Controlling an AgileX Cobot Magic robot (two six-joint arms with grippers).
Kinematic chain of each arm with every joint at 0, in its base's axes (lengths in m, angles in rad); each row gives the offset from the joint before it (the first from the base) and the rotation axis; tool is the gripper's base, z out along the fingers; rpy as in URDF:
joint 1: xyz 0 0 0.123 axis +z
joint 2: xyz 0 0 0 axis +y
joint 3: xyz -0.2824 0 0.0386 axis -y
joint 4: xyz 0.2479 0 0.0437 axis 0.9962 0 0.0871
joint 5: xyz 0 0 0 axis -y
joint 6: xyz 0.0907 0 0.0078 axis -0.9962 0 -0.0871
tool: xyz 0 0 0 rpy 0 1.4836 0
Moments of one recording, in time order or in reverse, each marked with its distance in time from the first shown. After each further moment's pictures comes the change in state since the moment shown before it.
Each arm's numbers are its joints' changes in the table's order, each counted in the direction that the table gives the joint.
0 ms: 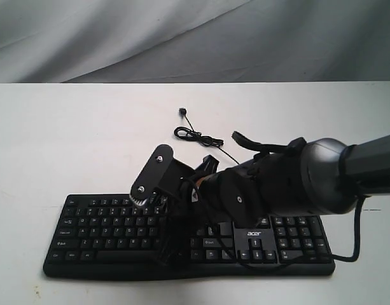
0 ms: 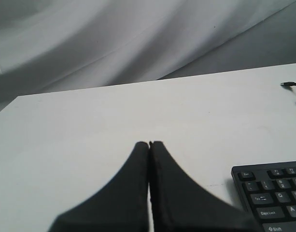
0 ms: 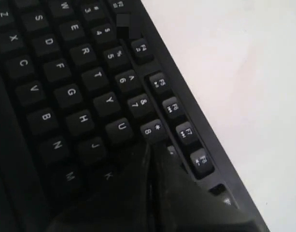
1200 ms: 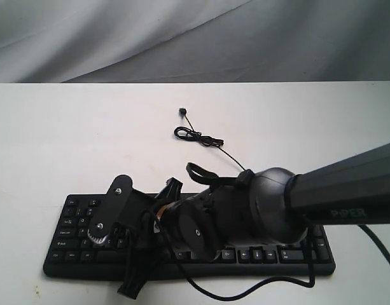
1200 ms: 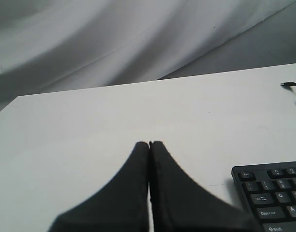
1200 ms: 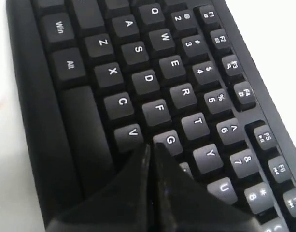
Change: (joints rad) left arm 0.000 0.000 0.000 0.000 0.000 0.000; right arm 0.133 0.094 0.072 0.038 0.022 0.022
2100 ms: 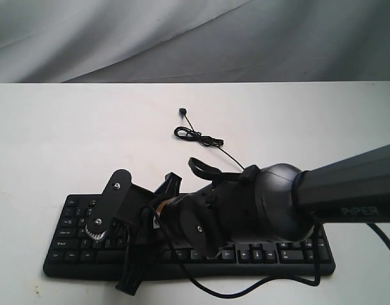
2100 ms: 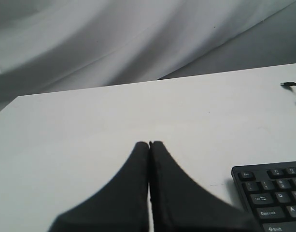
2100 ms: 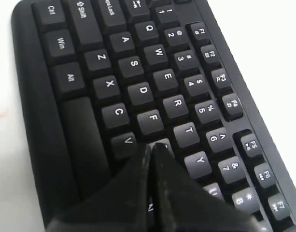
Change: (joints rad) left arm 0.000 0.000 0.000 0.000 0.000 0.000; right arm 0.000 -0.026 0.000 0.000 0.002 0.008
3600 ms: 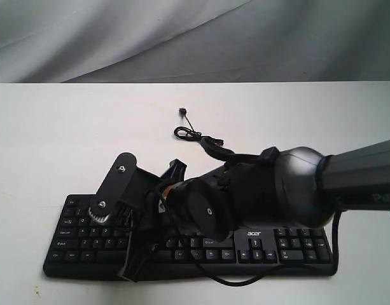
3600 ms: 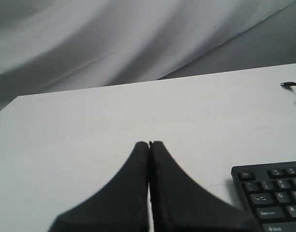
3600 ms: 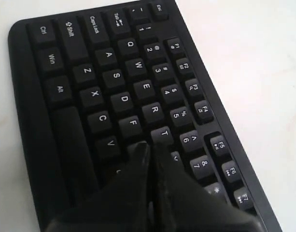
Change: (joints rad) left arm 0.000 0.000 0.000 0.000 0.000 0.000; right arm -0.027 -0.058 0.004 -0.004 -0.047 0.000
